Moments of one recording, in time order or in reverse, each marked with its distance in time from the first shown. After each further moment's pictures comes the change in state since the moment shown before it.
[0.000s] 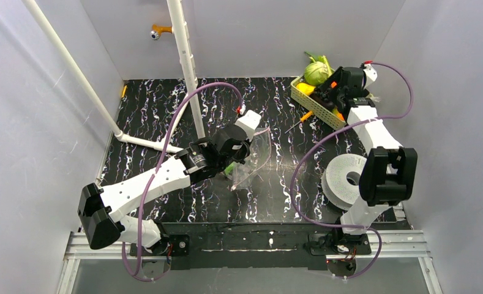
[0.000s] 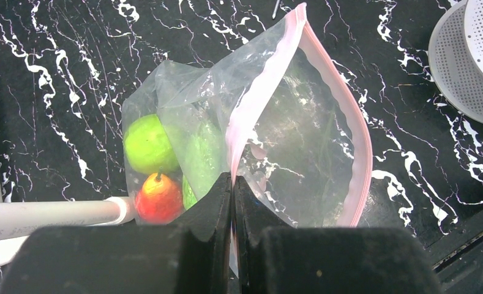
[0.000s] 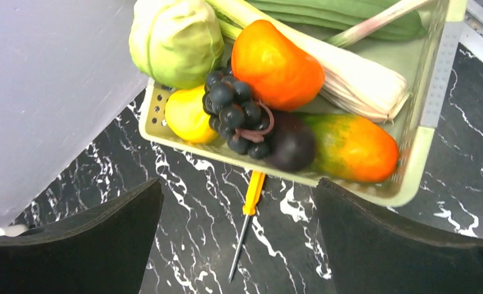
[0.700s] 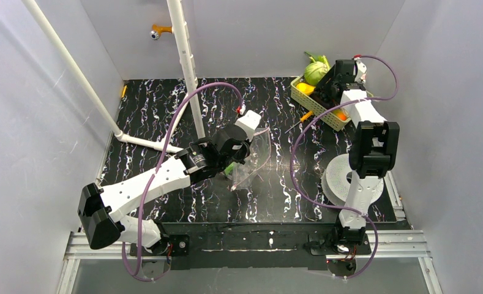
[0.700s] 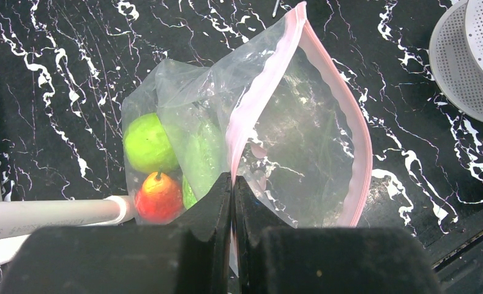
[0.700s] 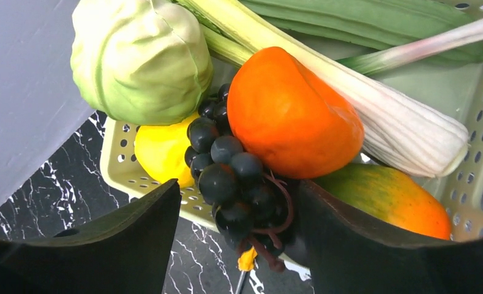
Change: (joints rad) left arm 0.000 0.000 0.000 -0.005 0.000 -0.002; right arm -0.026 0.360 0.340 -0.101 -0.042 -0.034
